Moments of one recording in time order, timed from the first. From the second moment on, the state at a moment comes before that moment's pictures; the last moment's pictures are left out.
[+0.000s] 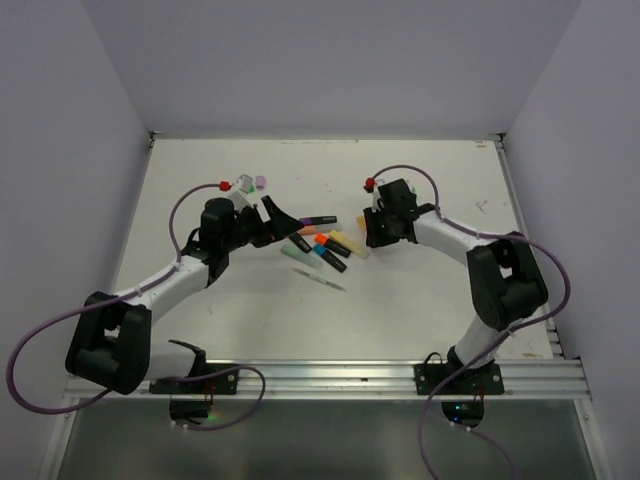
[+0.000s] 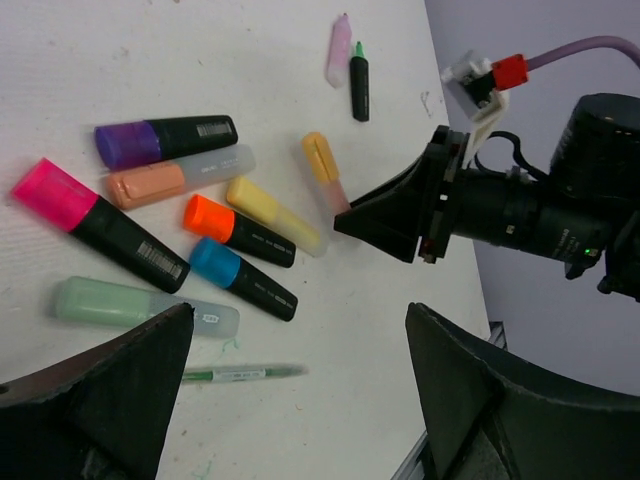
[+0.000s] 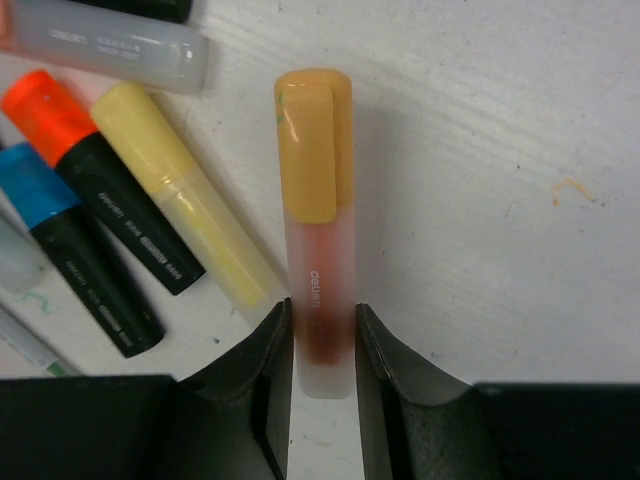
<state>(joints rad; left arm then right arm) -0.33 1.30 0.65 0.27 0.42 -0.77 0.42 1.77 1.09 -0.33 -0.07 0.12</state>
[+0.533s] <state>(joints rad) -0.45 1.39 0.64 0.46 0.48 -0.86 0.54 1.41 1.02 -0.31 -0.18 0.23</state>
